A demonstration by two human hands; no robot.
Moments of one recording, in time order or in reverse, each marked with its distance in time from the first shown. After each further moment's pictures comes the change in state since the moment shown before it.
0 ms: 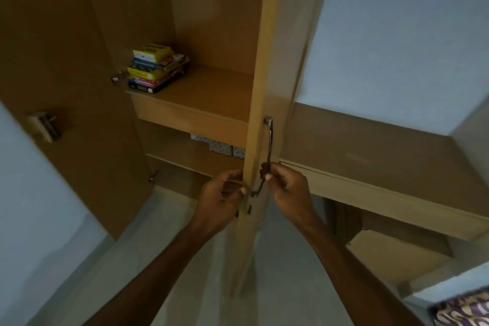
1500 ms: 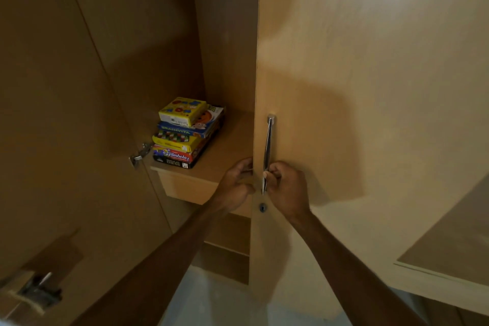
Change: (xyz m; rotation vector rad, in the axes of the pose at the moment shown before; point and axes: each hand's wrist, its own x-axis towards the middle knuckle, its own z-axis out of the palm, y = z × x) left_hand 0.467 -0.132 -0.234 -0.145 -0.255 -0.146; right_hand 0.426 0.011 0.291 -0.302 0.193 -0.062
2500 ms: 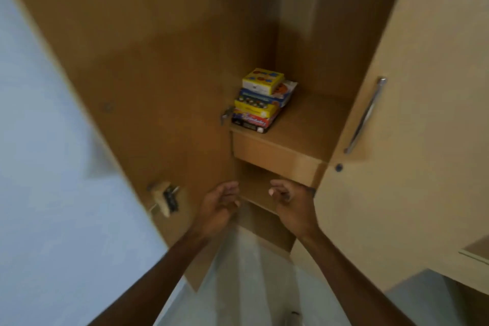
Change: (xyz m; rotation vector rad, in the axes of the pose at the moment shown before) left_hand -0.251 -0.064 -0.155 0.082 0.386 -0.122; right_hand -0.157 -0.115 0.111 0.169 -0.346 0.119
